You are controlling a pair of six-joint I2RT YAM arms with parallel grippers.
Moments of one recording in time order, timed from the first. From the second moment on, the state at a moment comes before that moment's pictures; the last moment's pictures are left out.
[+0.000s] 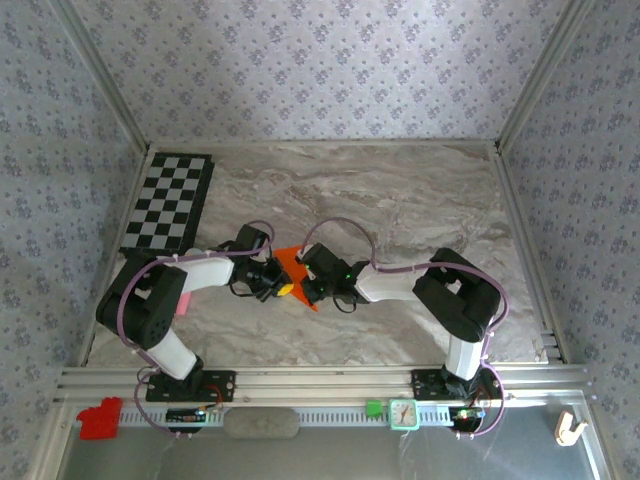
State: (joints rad) left arm -0.49 1.62 0.70 -0.21 0.52 -1.15; right arm 0.95 1.80 0.92 -0.03 0.02 0.33
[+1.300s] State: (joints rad) left arm -0.49 1.62 0.72 -0.26 0.51 -1.15; right arm 0.88 1.78 1.01 -0.23 -0.43 0.43
